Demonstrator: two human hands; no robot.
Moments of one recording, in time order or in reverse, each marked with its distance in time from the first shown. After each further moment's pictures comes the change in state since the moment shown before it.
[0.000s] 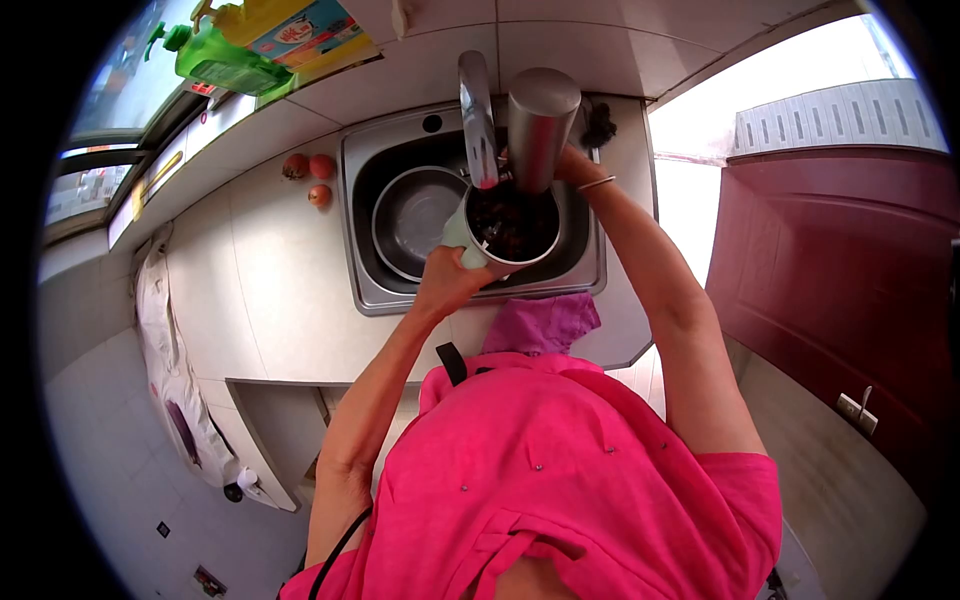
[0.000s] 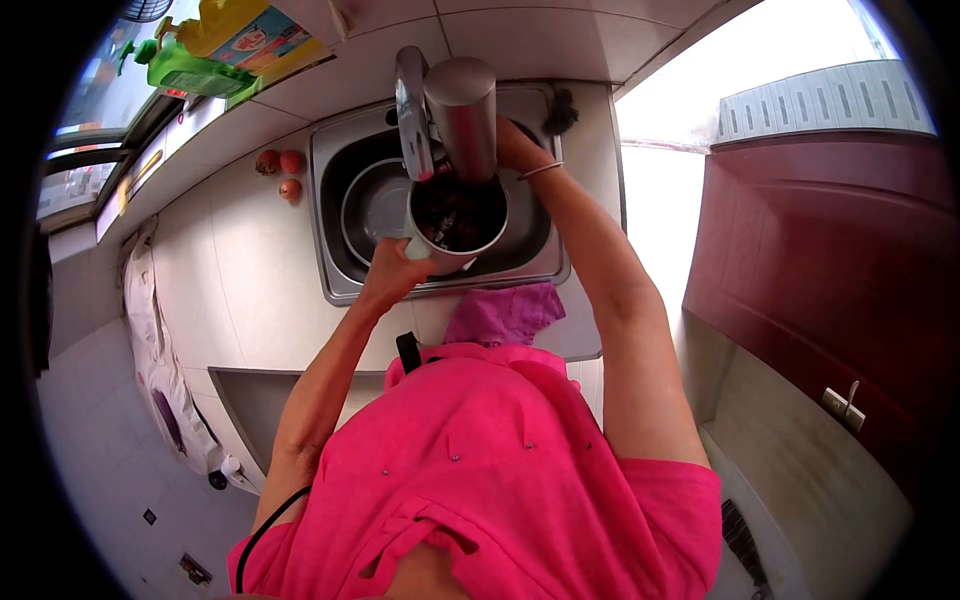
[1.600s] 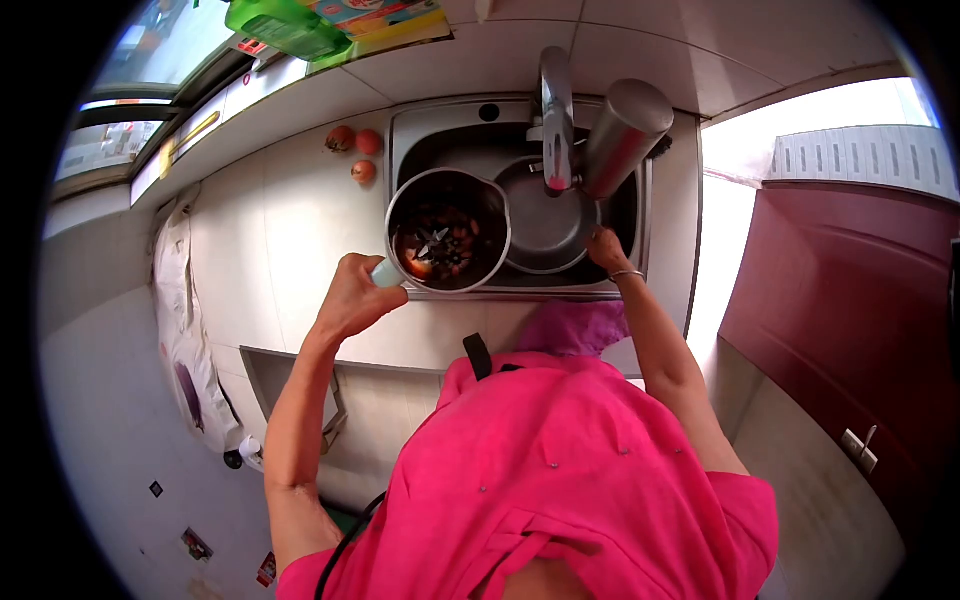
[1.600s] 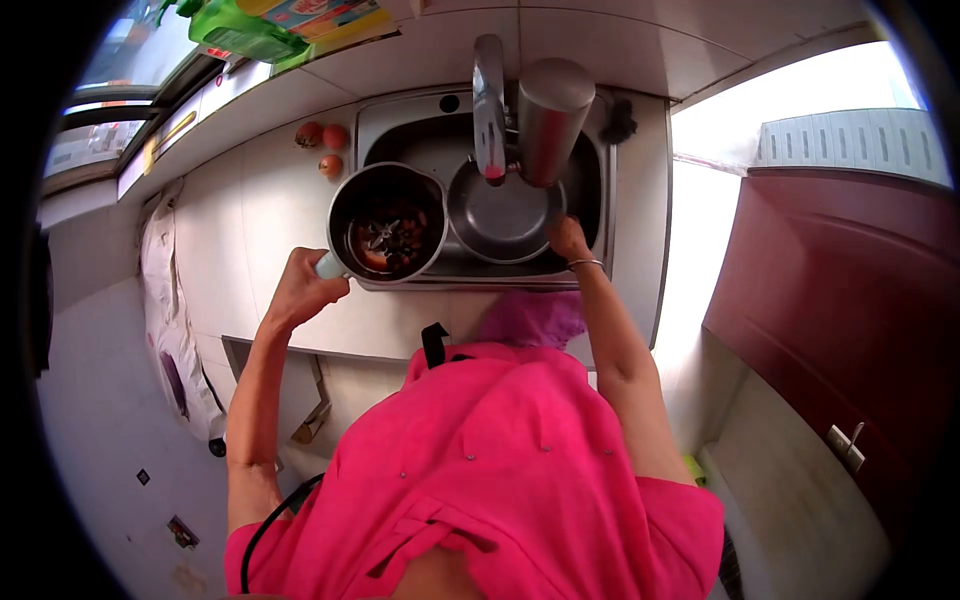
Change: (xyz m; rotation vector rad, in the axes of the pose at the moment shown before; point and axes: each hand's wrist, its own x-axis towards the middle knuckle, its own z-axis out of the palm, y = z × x) left_hand -0.063 -0.003 -0.151 0.209 0.045 -0.166; right_hand -0.141 0.079 0.140 -0.301 0.065 0.812
